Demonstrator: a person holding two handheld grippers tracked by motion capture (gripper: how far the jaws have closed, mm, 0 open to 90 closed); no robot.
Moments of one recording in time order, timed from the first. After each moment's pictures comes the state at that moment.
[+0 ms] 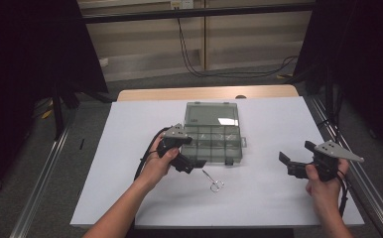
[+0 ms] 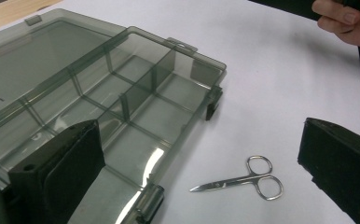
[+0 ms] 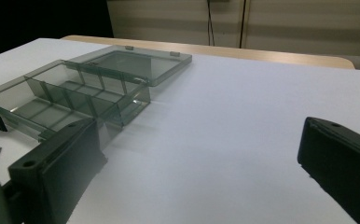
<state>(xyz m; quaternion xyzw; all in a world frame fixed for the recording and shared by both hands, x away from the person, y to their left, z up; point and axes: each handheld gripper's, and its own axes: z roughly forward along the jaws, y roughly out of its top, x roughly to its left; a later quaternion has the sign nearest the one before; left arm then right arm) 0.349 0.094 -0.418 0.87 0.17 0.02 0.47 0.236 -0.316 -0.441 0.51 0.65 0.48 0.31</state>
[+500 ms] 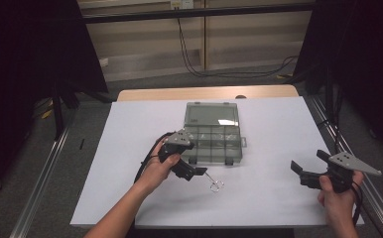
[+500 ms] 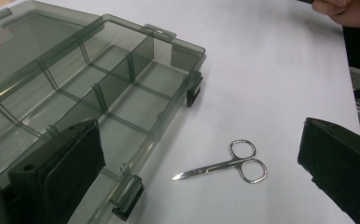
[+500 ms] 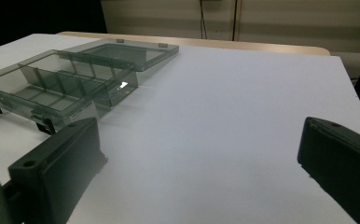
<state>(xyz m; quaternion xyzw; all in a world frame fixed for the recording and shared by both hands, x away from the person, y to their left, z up) 0.338 0.091 -0.424 0.88 0.14 0.00 0.45 0.210 -0.340 -0.450 0.52 0.64 0.48 0.31</state>
